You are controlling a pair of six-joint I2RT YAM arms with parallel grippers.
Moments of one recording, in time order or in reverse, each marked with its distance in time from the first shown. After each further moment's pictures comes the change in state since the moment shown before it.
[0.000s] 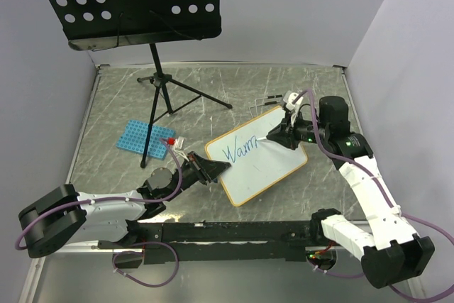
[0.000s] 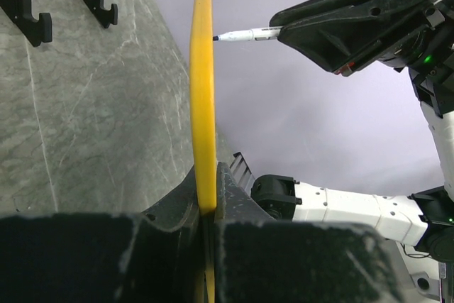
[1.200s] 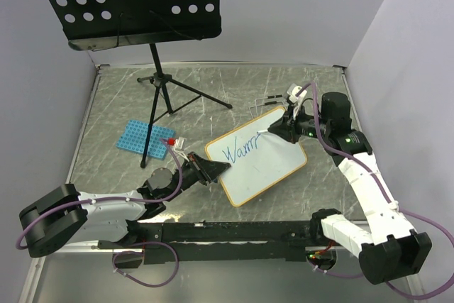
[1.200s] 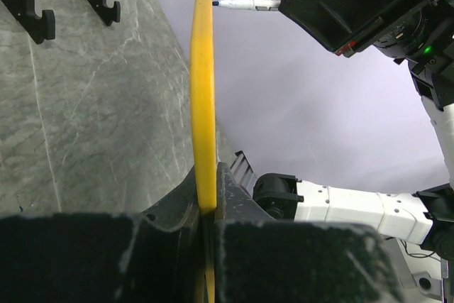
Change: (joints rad) left arm 0.002 0.007 -0.005 0.002 0.002 -0.001; right arm -0.034 0.031 0.003 0.084 0.017 0.067
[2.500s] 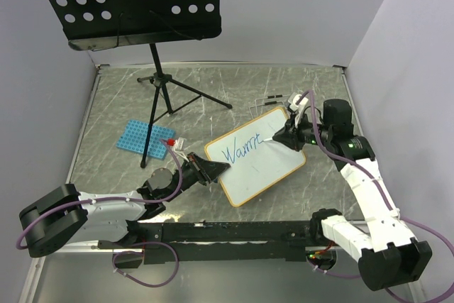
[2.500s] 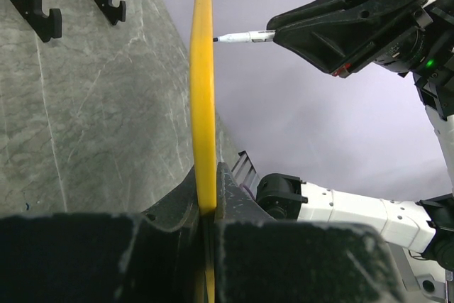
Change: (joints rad) left arm 0.000 0.000 -0.006 -0.002 -0.007 0.001; right arm -0.019 -0.049 -0.035 -0.114 0.025 -0.079
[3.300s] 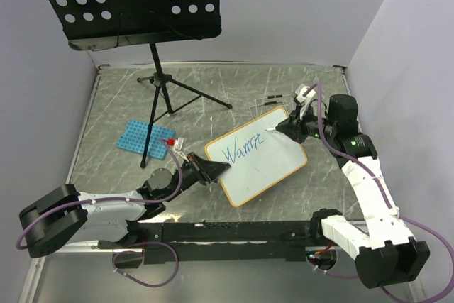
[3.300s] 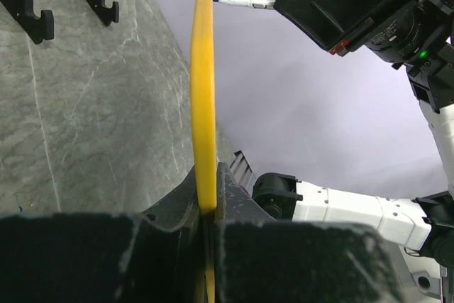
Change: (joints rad) left arm 0.000 -0.001 0.000 0.012 0.008 -0.001; right arm -0.053 0.014 0.022 0.090 0.007 0.063
